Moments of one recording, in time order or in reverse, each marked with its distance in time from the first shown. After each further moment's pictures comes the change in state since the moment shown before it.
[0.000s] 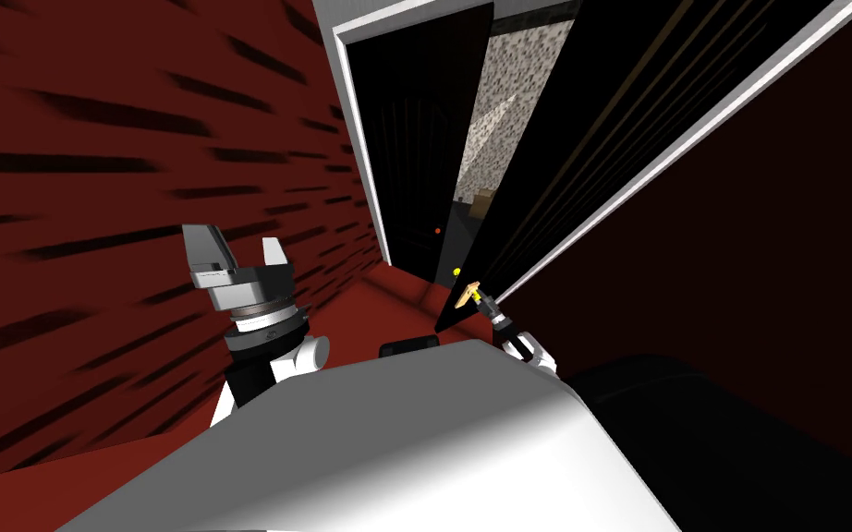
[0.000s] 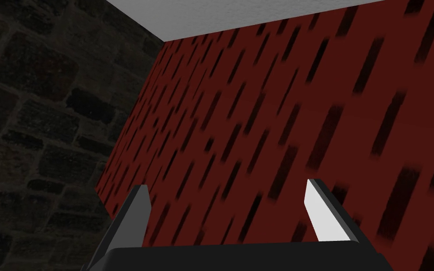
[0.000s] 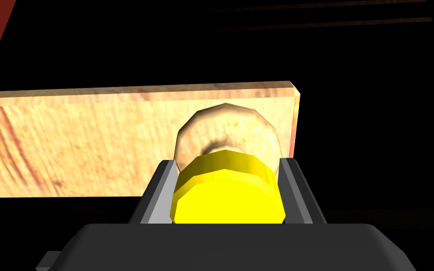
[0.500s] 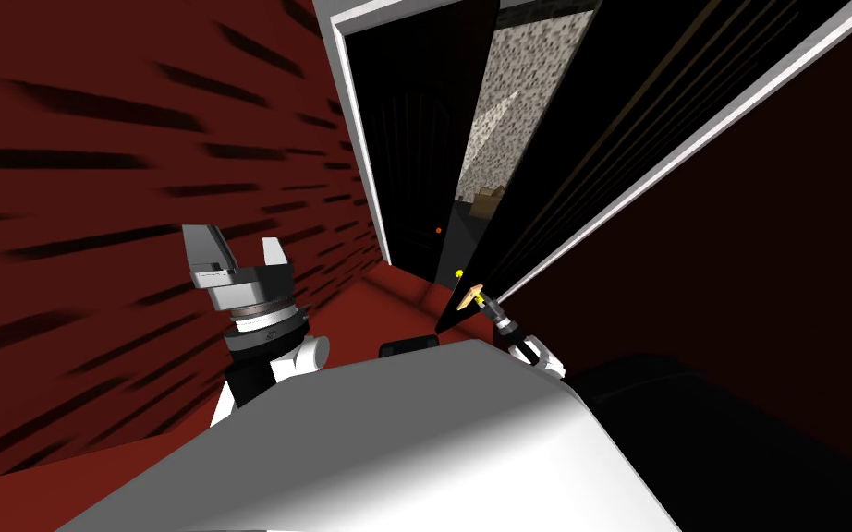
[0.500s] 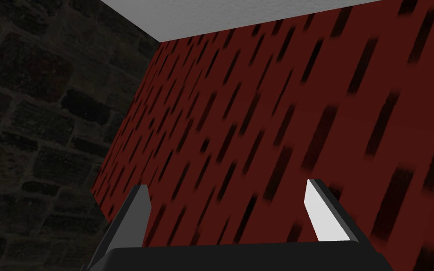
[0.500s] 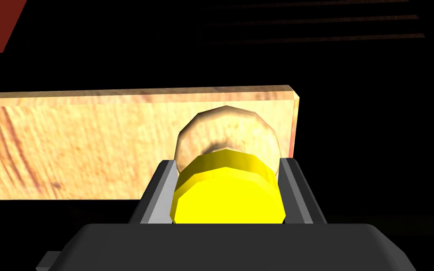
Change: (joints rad) arm 0.013 -0.022 -0.029 0.060 0.018 -0.124 -0.012
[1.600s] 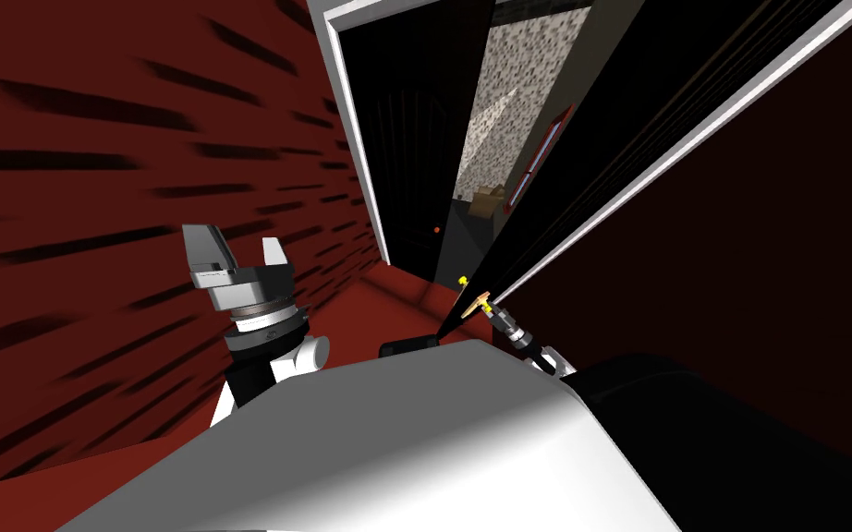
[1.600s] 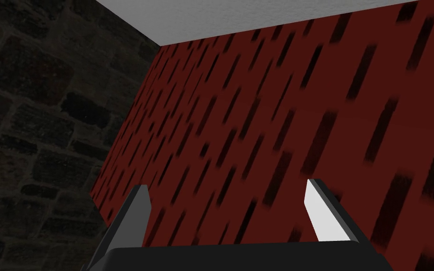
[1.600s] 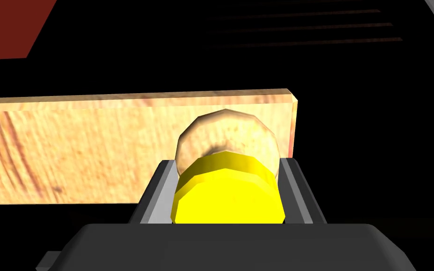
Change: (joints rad) arm 0.050 -0.043 -0.054 0.111 0.035 -0.241 -0.026
